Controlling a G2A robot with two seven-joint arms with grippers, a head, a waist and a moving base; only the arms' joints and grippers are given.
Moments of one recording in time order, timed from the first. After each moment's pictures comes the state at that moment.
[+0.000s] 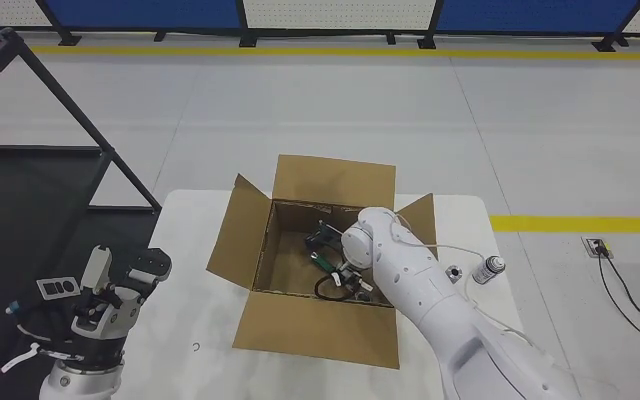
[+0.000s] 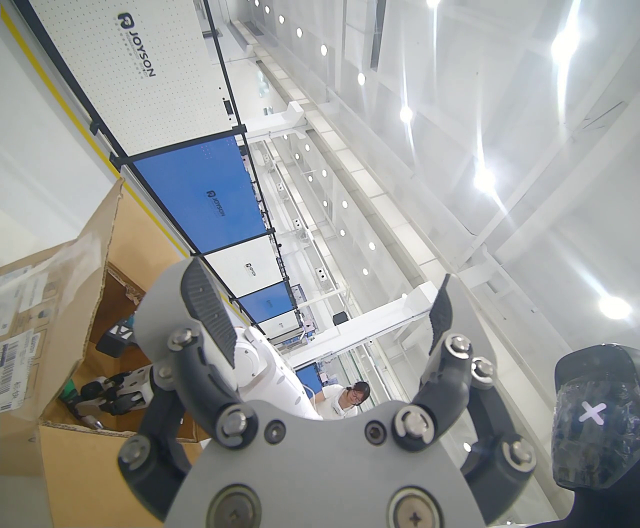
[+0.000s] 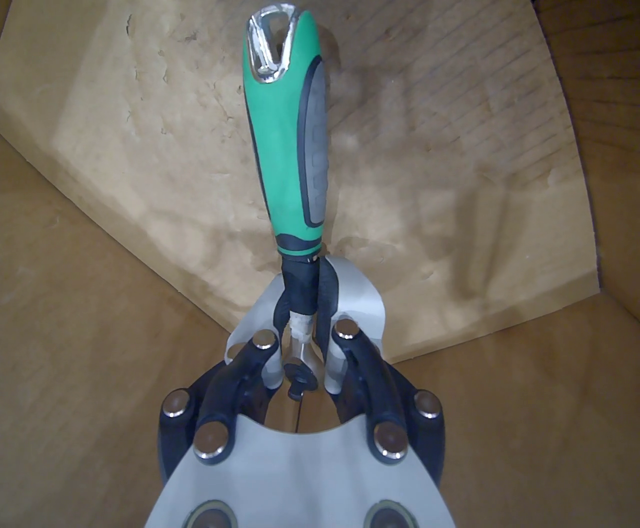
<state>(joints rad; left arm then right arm) 1.61 -1.26 -1.85 -2.21 -0.41 -0.21 -0.30 -0.12 -1.73 0.60 -0.33 -0.79 -0.35 1.13</state>
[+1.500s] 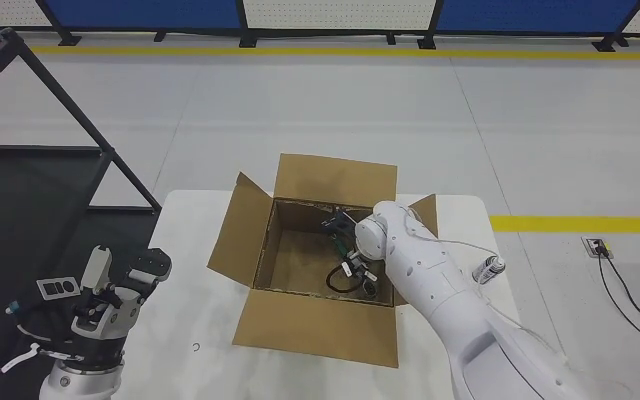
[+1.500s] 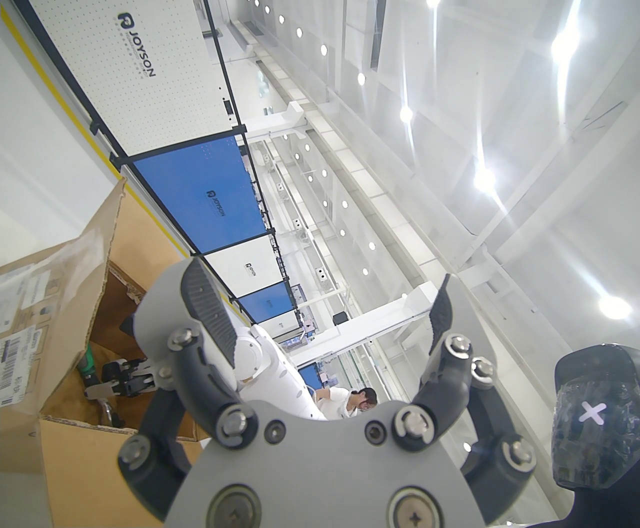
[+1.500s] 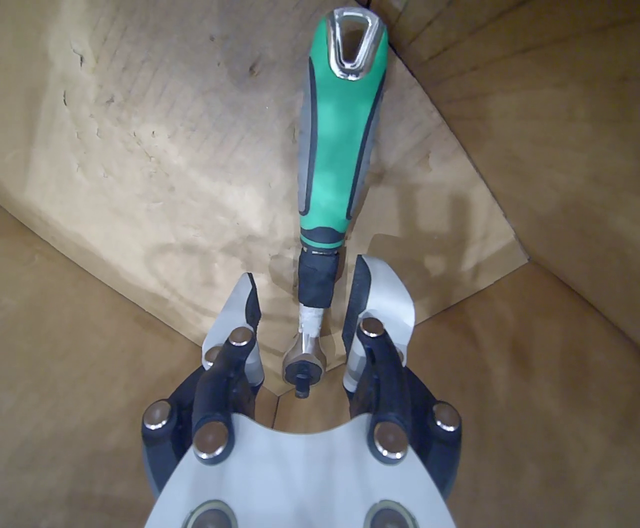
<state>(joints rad) 1.61 -1.26 -1.85 -2.21 -0.41 -0.21 -0.30 -0.11 -1.69 0.66 -0.33 -0.83 -0.26 1.08</state>
